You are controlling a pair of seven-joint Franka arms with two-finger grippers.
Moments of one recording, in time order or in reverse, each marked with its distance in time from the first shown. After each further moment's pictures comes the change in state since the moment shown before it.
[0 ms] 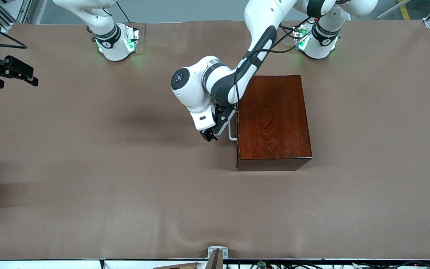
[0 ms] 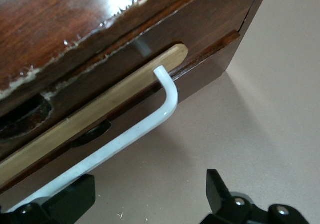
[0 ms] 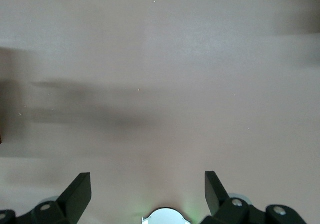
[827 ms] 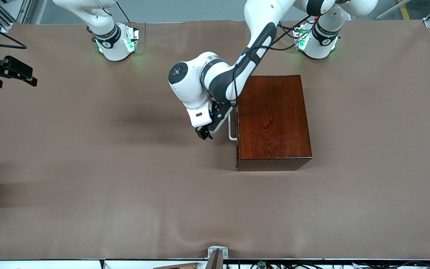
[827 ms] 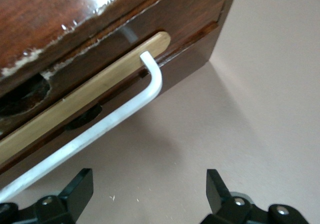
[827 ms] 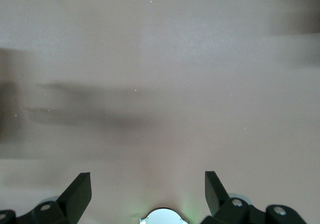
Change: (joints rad) left arm -0.008 -0.029 -0.011 0.008 0.001 0.037 0.000; right arm 0.001 -0.001 -0.001 -0.001 -0.014 0.001 0.000
